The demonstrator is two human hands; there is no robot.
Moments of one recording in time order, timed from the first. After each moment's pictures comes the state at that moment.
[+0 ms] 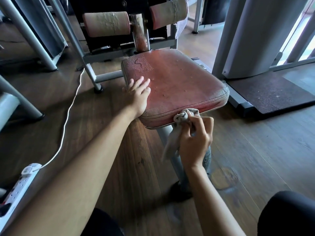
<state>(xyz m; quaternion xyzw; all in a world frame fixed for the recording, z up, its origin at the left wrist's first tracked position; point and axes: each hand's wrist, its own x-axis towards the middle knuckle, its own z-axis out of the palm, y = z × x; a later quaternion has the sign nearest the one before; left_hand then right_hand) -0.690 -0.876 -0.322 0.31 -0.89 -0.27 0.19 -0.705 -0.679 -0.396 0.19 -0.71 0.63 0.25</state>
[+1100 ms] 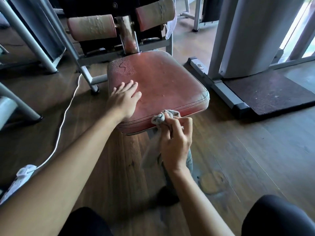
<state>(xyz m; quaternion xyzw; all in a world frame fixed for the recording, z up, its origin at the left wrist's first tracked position) -0.711 -0.853 -0.310 0.33 -0.93 -0.14 0.10 -0.730 -0.667 -0.388 0.26 -0.70 0.63 0.21</state>
